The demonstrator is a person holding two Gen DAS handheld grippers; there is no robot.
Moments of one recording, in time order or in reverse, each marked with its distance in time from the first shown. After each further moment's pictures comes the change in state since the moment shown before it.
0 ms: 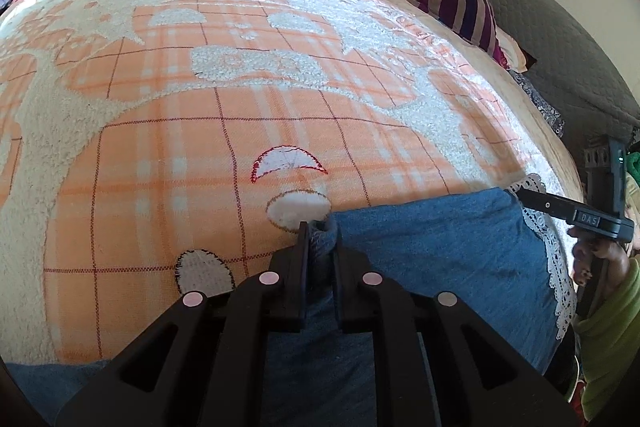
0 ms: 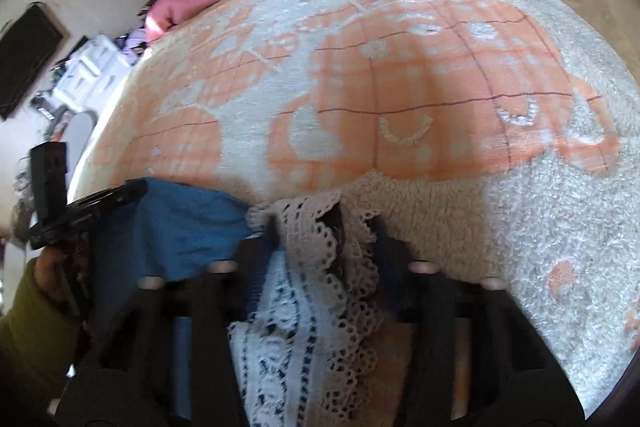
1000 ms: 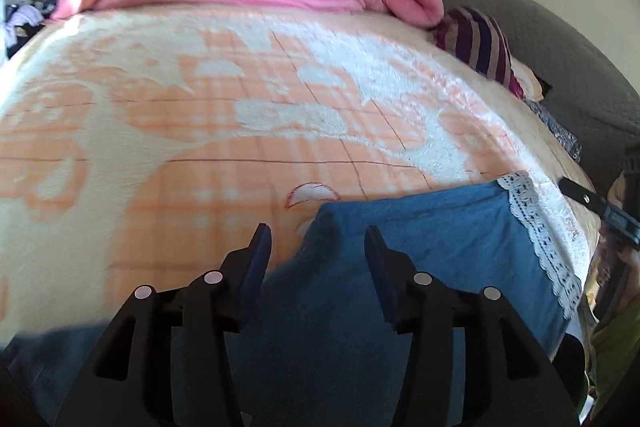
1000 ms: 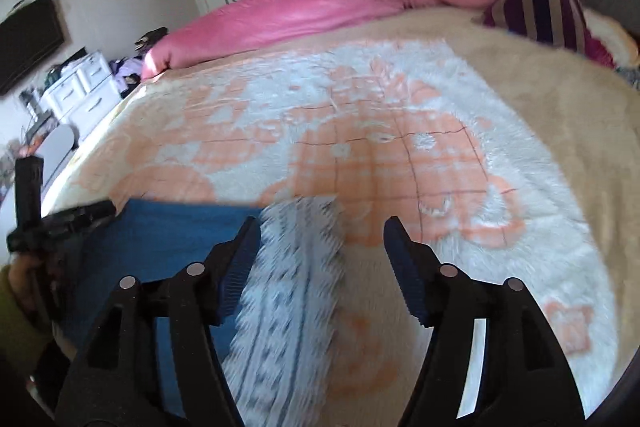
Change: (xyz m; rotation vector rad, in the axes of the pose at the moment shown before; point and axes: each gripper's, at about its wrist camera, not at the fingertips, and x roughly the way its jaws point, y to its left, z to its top) left arm -0.056 -0.005 -0.010 -0.019 -0.167 0.119; right arm -0.071 0.016 -0.004 -0.131 -0.263 -0.175
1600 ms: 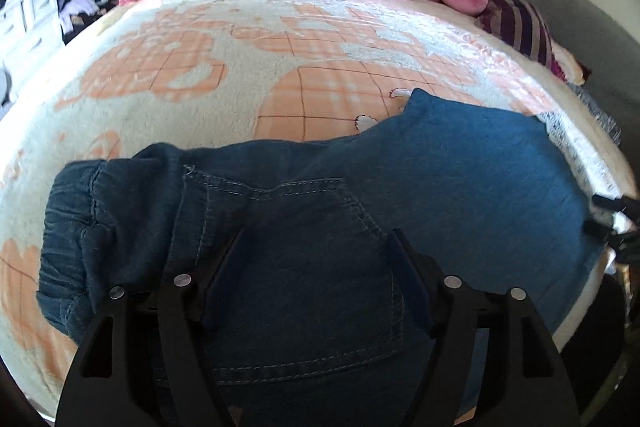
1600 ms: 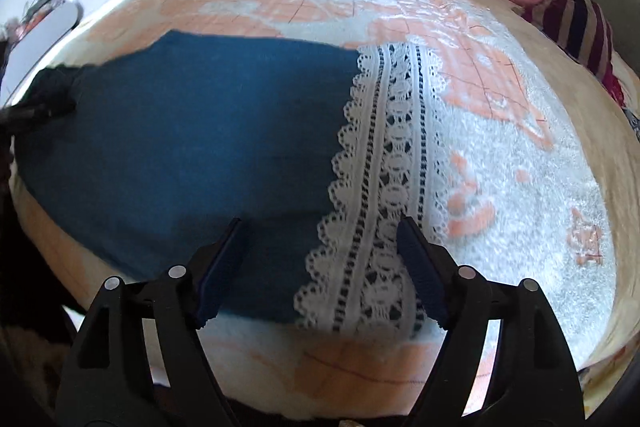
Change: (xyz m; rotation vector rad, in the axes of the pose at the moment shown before) left arm -0.068 0.046 -0.085 -0.033 0.046 0.181; right arm 0.008 0.075 -0.085 -0.249 0.246 -0.098
